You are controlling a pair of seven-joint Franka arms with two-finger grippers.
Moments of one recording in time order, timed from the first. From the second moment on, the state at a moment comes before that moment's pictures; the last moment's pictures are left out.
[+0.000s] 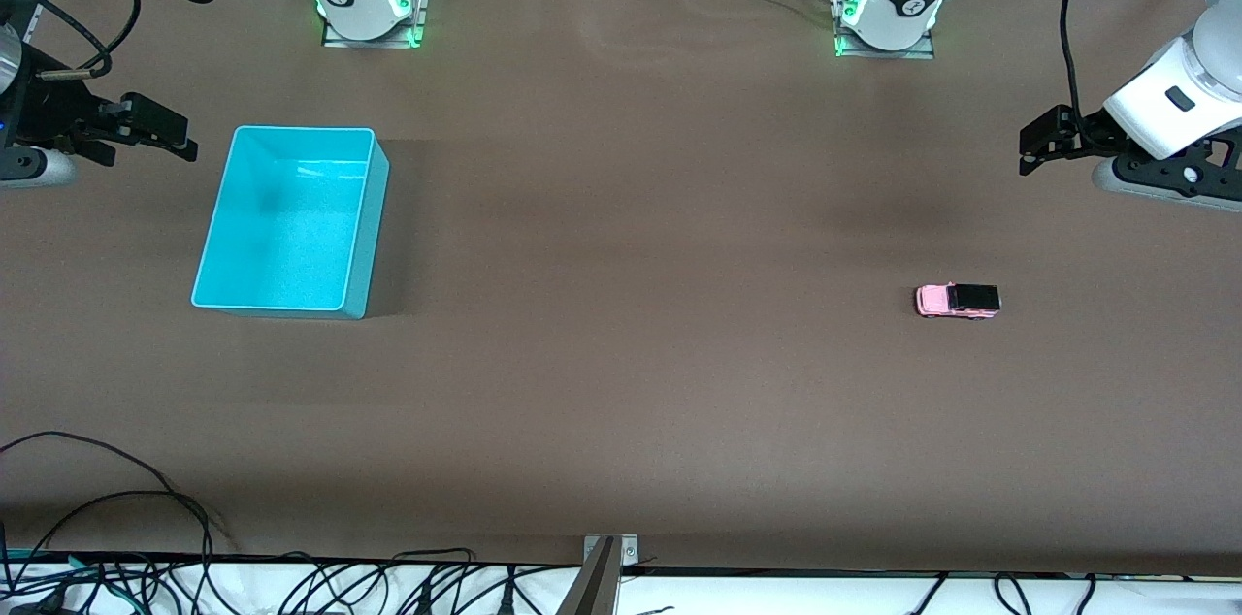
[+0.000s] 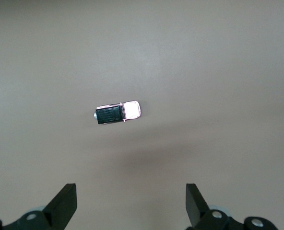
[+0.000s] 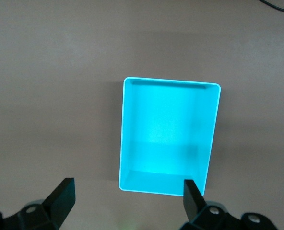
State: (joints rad) left arm -0.02 0.01 -0.04 -1.64 0.03 1.62 0.13; right arm 0.30 0.08 -0.29 -1.51 0.08 1.51 -0.04
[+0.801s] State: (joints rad) left arm -0.01 0.01 -0.04 -1.64 0.03 1.57 0.14; right arm 0.30 0.08 -0.29 -1.50 0.08 1.51 -0.04
